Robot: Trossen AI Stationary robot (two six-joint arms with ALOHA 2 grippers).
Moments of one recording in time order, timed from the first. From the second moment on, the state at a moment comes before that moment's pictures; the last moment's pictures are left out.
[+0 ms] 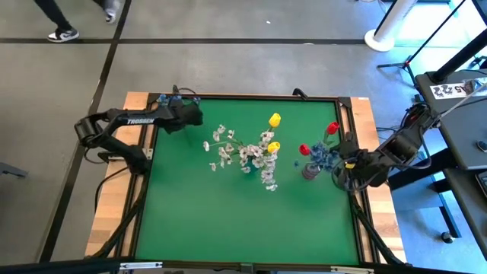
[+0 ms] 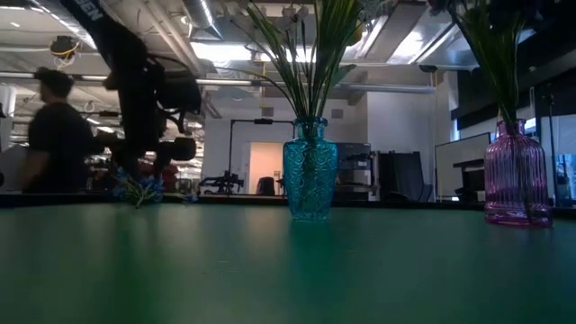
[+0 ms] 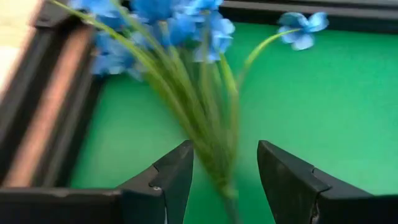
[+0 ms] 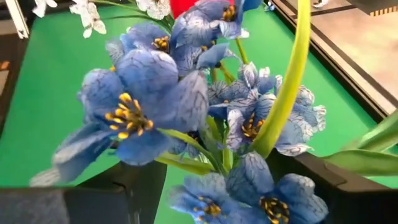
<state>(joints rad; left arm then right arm) 0.63 1.41 0.67 -0.52 -0.63 -1.00 0.75 0.77 0.96 -1.10 0.75 0.76</state>
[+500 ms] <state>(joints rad) 0.62 1.41 0.43 -0.31 -0.67 -1.22 0.75 0.79 0.96 -1.29 0.72 0.91</state>
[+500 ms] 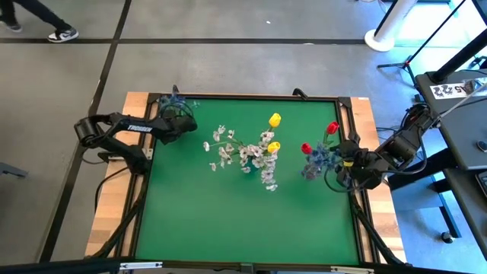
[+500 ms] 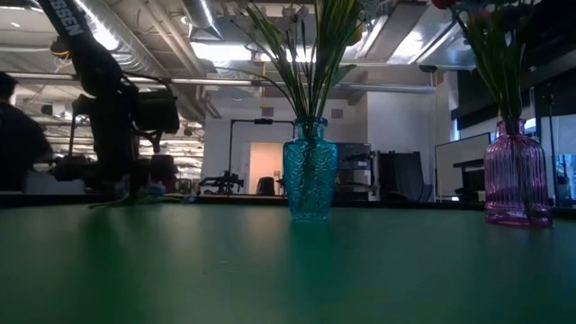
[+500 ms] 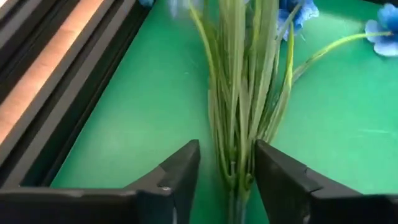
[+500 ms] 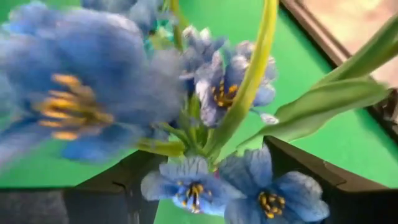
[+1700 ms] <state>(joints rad) -0.21 0.98 0.67 -0.12 -1.05 -0.72 0.75 0.81 0.95 -1.34 0.46 1.02</state>
